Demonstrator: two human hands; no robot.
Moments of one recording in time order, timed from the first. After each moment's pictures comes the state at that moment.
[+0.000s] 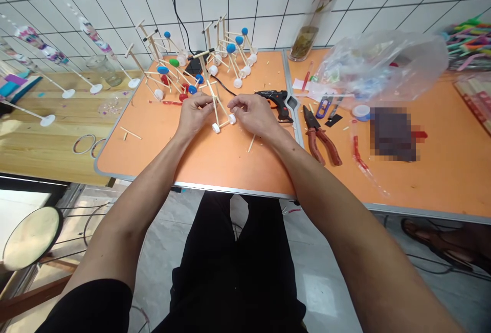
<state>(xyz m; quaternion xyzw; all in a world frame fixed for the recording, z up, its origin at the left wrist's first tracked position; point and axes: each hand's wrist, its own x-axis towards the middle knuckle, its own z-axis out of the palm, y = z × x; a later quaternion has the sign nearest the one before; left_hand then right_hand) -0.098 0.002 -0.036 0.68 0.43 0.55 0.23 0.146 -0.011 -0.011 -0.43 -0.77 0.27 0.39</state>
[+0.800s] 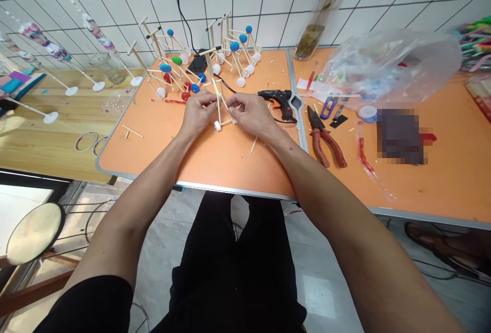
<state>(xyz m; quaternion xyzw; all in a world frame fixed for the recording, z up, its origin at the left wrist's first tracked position) -0.092 0.003 -0.032 0.68 0.44 0.54 0.23 0.133 -0.012 -0.010 -0.40 -0.78 0.28 0.40</state>
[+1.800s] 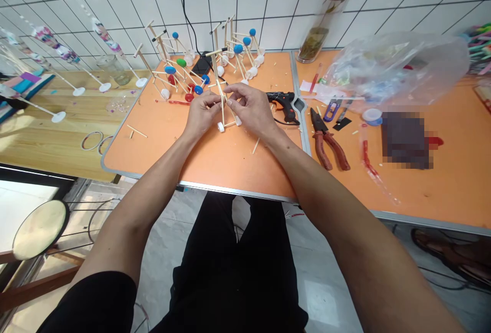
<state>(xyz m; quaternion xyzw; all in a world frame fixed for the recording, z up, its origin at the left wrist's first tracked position) -0.087 0.001 -0.028 0.68 0.44 0.54 0.23 0.120 -0.012 0.002 -0.41 -0.75 0.28 0.44</state>
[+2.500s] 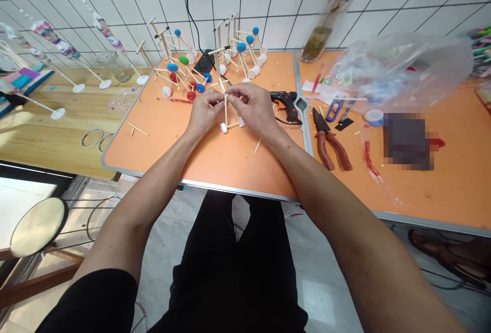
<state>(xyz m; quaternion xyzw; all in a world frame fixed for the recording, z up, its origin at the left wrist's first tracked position) -0.084 -0.001 -0.027 0.68 0.44 0.54 0.23 0.116 -0.008 0.000 -0.40 -0.76 0.24 0.45</state>
